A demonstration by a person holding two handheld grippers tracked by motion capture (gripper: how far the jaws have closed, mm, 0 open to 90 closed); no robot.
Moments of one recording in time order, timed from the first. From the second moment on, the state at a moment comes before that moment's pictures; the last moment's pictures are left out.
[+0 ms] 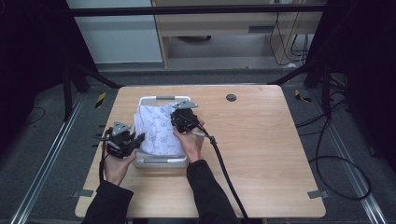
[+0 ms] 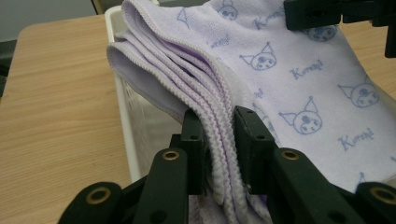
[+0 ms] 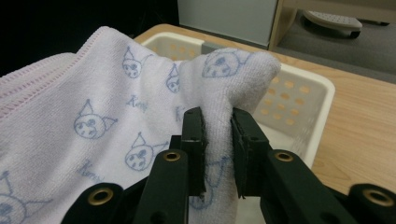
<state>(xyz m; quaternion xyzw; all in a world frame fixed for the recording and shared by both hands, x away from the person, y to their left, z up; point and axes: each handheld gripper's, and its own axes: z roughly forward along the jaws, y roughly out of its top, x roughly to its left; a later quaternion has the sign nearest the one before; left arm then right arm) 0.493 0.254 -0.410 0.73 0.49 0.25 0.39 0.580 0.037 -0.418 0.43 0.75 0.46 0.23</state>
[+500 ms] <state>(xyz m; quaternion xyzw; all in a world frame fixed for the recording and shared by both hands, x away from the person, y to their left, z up) 0.499 0.248 -0.427 0.75 0.50 0.24 0.37 0.581 0.034 -0.439 0.44 0.75 0.44 0.23</state>
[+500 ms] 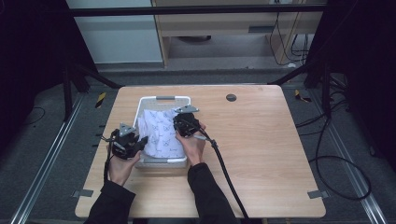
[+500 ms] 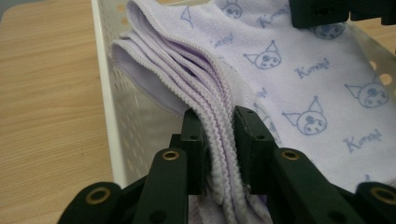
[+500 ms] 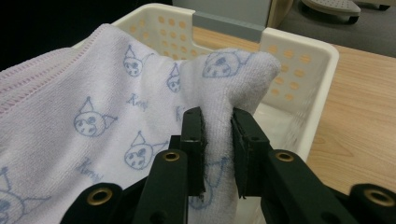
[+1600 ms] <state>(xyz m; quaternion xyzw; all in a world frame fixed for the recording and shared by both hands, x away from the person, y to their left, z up) 0.486 0.246 -0.416 0.73 0.49 0.26 0.38 0.560 -0.002 -0.431 0.43 0.75 0.44 0.23</state>
